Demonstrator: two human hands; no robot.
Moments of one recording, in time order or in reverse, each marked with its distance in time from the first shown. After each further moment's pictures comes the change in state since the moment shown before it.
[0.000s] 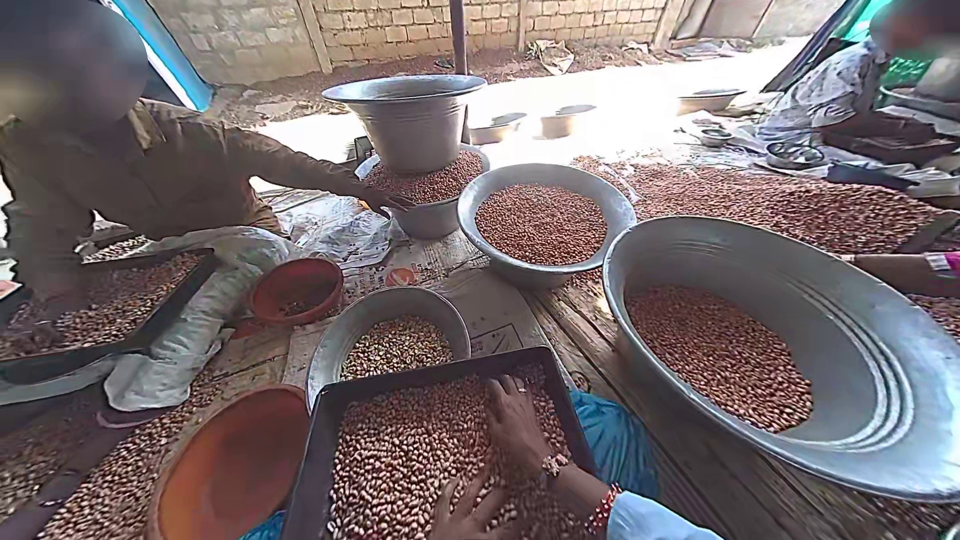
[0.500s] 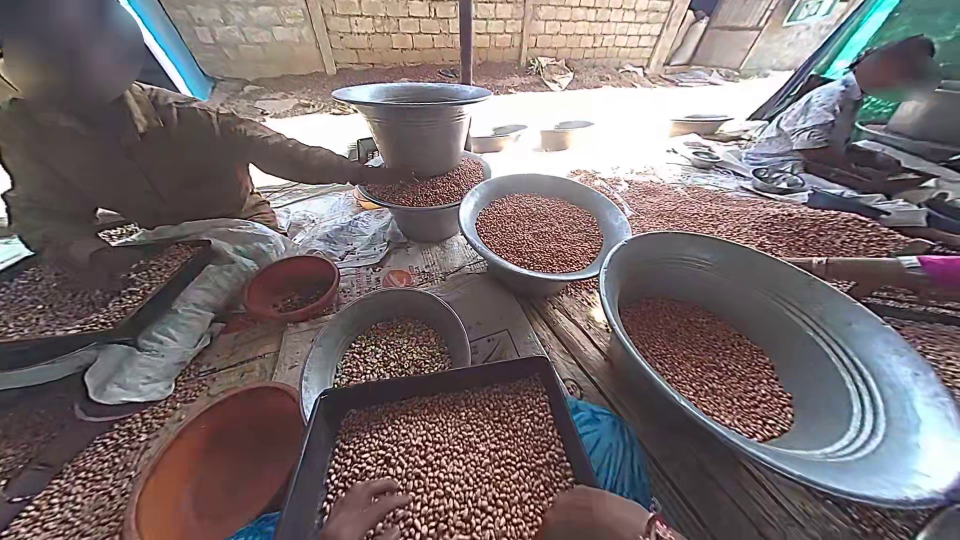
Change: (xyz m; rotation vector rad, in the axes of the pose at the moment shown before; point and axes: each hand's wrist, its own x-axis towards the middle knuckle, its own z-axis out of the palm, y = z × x) left_hand -0.088 -0.075 -0.034 -0.218 0.499 -0.022; right_hand -0.103 0.007 -0.082 -0.304 -0.914 -0.423
